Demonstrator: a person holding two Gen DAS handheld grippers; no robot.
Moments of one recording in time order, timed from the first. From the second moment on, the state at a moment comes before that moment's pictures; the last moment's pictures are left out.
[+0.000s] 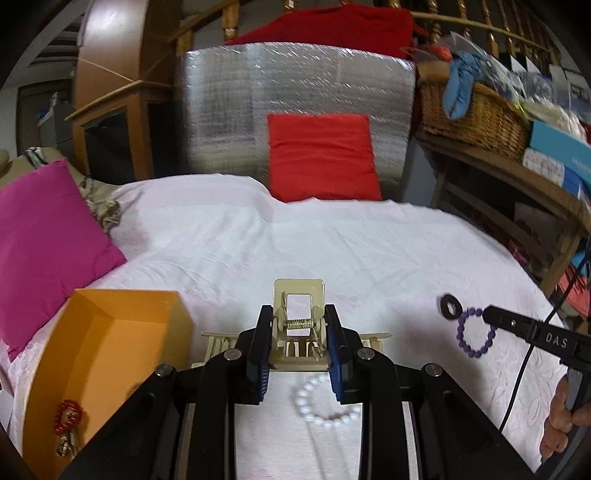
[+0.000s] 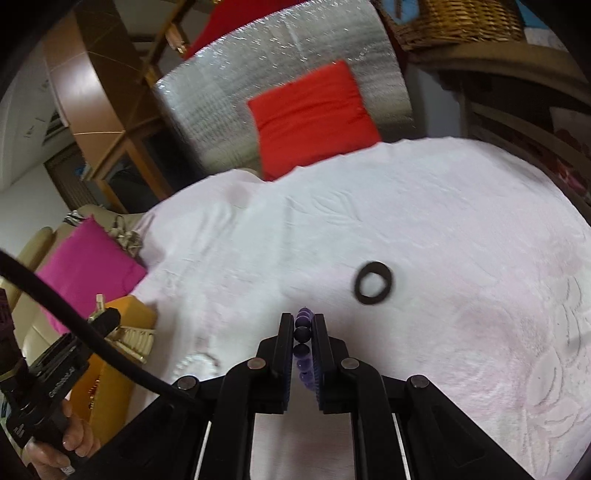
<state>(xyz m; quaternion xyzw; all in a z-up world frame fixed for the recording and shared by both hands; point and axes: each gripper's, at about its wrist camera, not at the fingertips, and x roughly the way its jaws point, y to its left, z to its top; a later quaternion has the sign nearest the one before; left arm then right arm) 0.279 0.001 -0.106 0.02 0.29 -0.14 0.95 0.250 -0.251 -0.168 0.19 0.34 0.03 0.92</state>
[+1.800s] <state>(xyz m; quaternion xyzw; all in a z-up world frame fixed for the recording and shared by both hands) 0.333 0.202 -0.144 -0.01 0.40 0.08 0.92 0.370 0.018 -0.156 0.13 0.43 0.21 0.87</state>
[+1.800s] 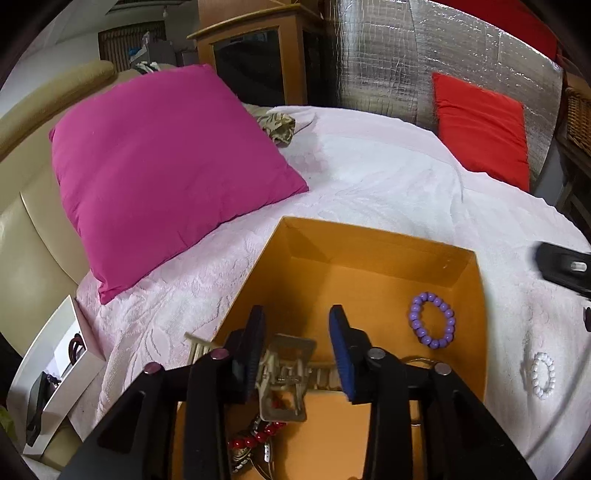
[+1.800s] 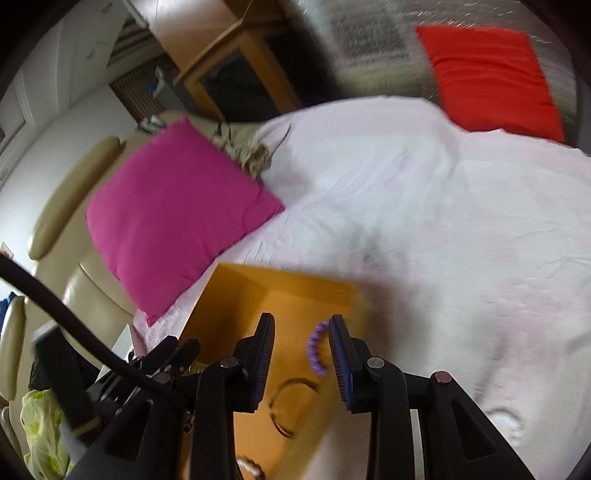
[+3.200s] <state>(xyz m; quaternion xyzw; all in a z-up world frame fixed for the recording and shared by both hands) 0.259 -0.033 -0.141 0.20 0.29 -0.10 0.93 0.256 -0.298 -0.186 0.32 0.38 0.04 0.87</state>
